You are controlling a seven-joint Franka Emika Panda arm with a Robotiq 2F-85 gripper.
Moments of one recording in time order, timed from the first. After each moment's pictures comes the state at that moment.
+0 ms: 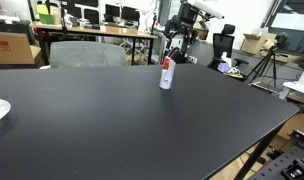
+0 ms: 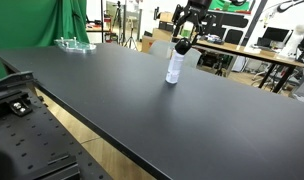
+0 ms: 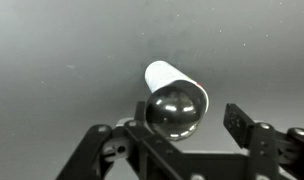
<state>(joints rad) -0.11 0.29 -0.03 -2.02 0.23 2.29 -0.22</state>
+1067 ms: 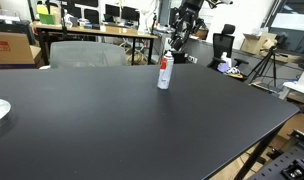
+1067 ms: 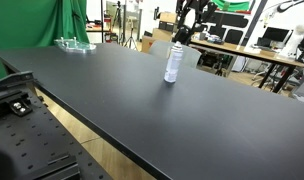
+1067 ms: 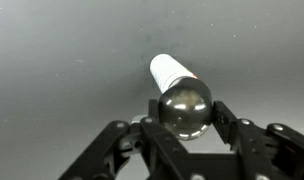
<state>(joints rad) -0.10 0.17 -0.04 -2.08 0.21 2.29 -0.15</state>
